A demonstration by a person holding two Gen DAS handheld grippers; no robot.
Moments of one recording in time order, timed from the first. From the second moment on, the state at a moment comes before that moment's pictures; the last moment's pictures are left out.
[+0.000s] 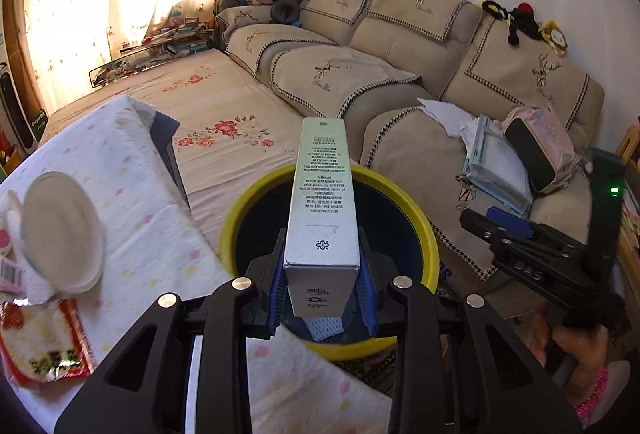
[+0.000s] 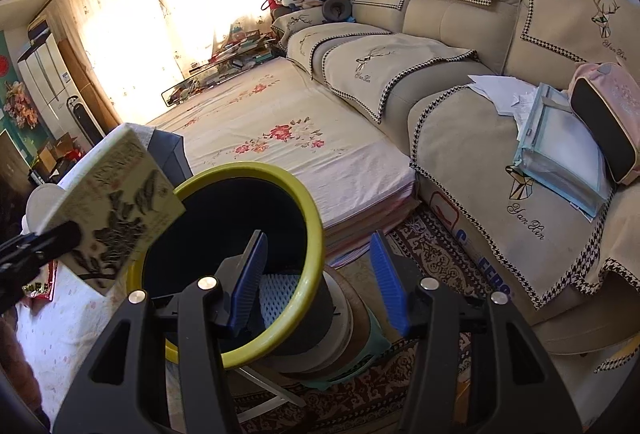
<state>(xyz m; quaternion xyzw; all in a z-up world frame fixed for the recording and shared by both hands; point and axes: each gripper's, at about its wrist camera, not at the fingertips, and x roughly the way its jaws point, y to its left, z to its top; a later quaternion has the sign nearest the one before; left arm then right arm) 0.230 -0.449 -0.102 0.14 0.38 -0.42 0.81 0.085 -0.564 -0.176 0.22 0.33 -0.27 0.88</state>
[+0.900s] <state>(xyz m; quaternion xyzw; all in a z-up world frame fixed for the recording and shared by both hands) 0.251 -0.208 -0.051 0.04 0.31 -0.29 0.91 0.155 -0.475 -0.163 0.17 0.36 -0.17 0.90</state>
